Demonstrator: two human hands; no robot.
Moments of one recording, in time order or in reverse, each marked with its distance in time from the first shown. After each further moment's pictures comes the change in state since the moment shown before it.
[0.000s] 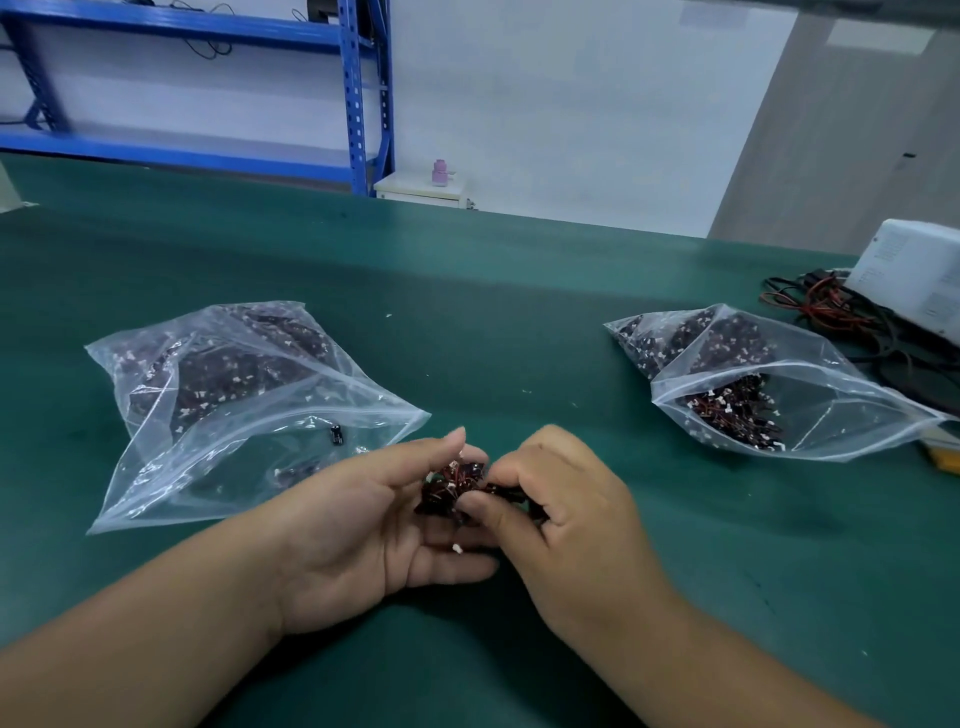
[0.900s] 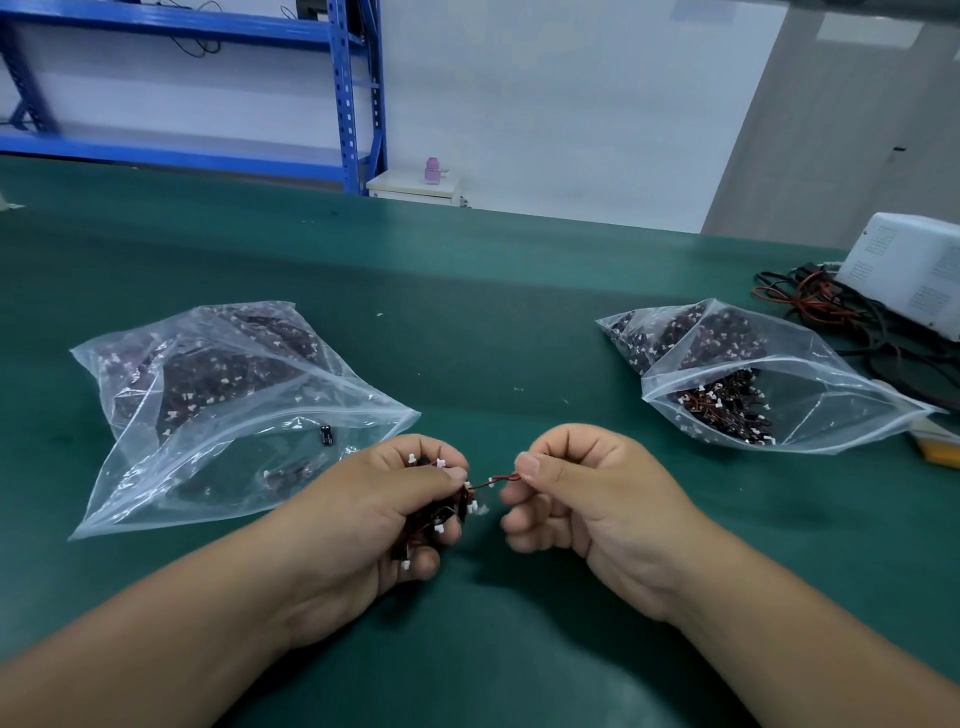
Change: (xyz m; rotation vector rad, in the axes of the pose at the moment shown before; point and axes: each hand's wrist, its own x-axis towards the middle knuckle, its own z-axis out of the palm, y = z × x) left_hand 0.007 -0.009 0.010 0.223 0.335 0.142; right_hand 0.015 0.010 -0.031 1.017 -0.224 0.853
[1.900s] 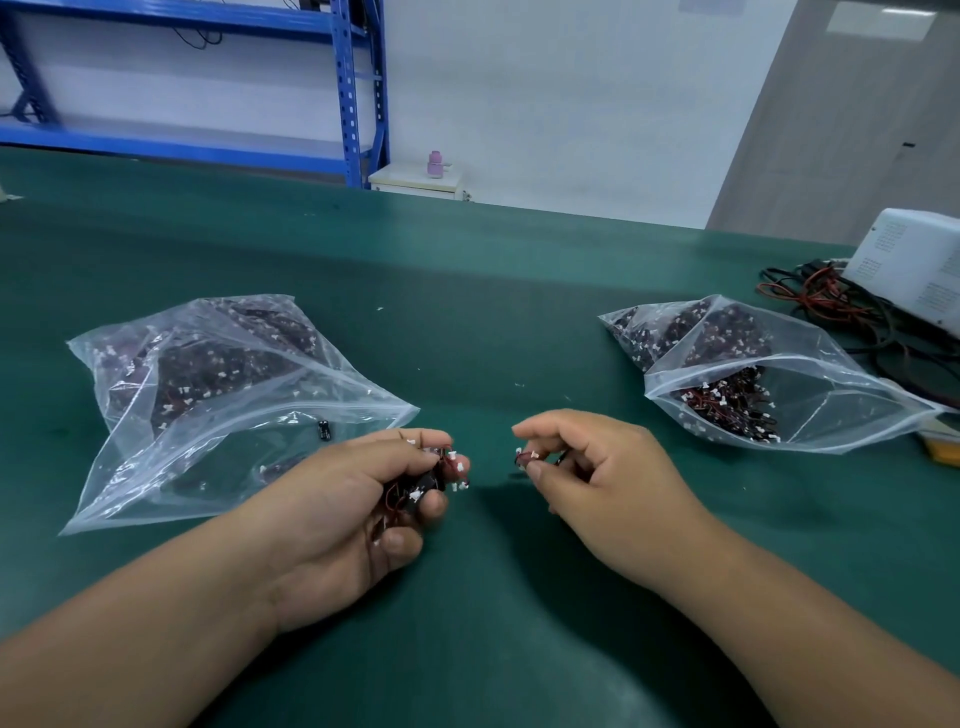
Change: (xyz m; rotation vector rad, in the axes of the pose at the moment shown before) left_hand 0.006 0.004 -0.010 -0.249 0.046 -0.140; right_hand 0.014 0.006 -0.023 -0.938 0.128 -0.445
